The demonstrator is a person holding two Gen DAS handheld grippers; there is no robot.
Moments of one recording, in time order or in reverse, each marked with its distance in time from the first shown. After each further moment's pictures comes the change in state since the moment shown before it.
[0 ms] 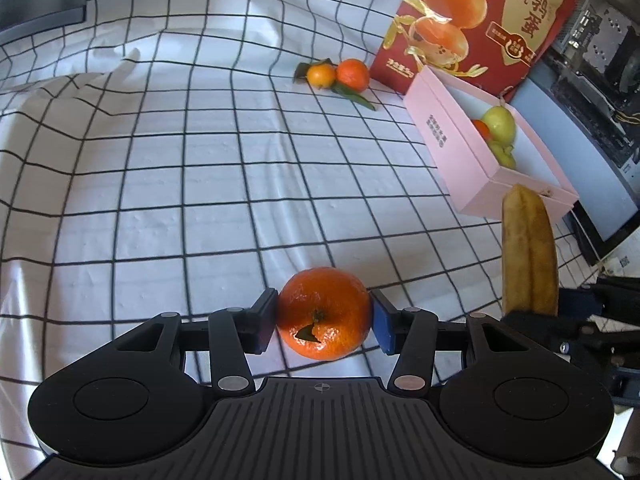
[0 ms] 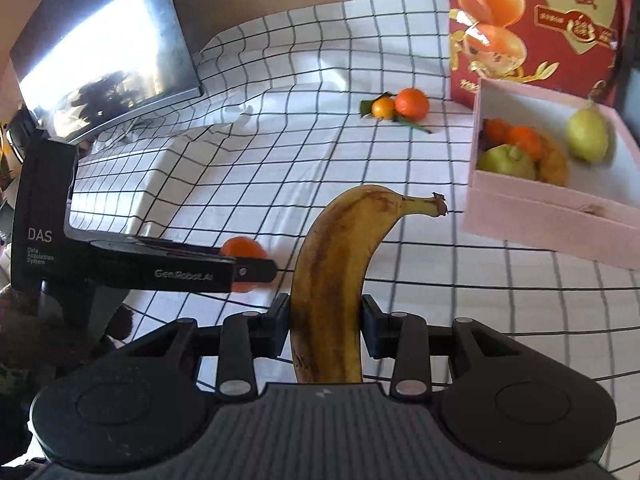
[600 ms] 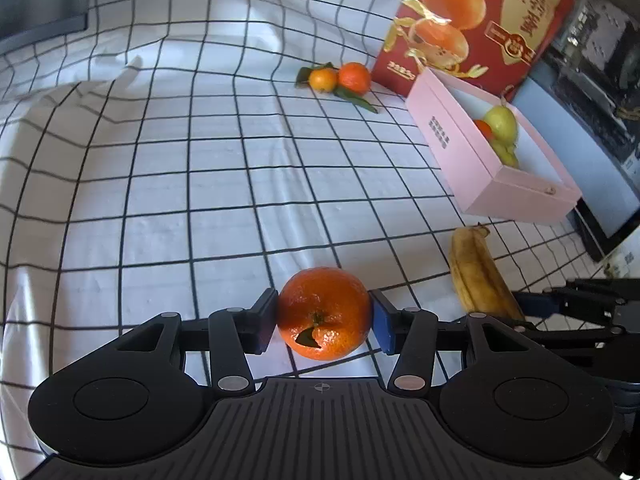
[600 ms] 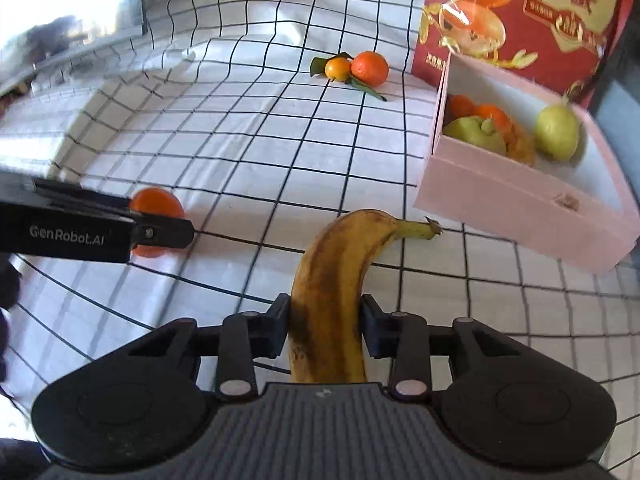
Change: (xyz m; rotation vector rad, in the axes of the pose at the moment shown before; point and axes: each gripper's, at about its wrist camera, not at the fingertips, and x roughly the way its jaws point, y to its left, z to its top) left arm -0.002 0.005 0.000 0.013 -0.014 0.018; right arm 0.042 -0.009 -0.008 -0.055 0.094 -0.164
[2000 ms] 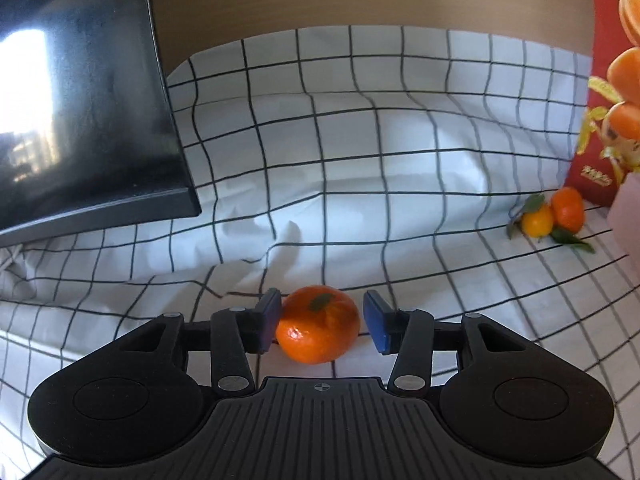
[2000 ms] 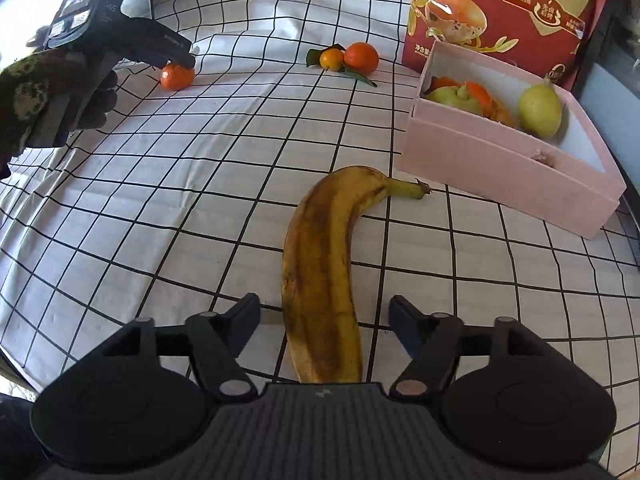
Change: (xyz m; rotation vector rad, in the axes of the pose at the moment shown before) left arm 0.050 0.081 0.128 0.098 -0.208 0.454; right arm -0.013 -0.001 -0.038 -0.020 -0.029 -0.056
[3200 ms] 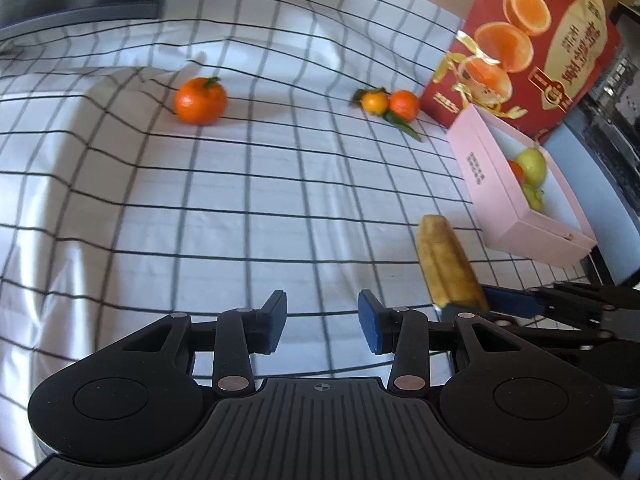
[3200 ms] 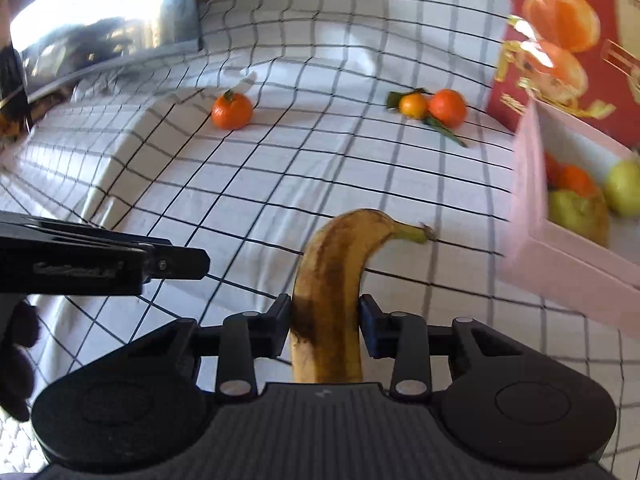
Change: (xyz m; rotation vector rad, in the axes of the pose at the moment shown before) left arm -0.114 -0.028 -0.098 -0.221 0.217 -0.392; right arm 0.019 0.034 0.073 -0.035 -0.010 0.144
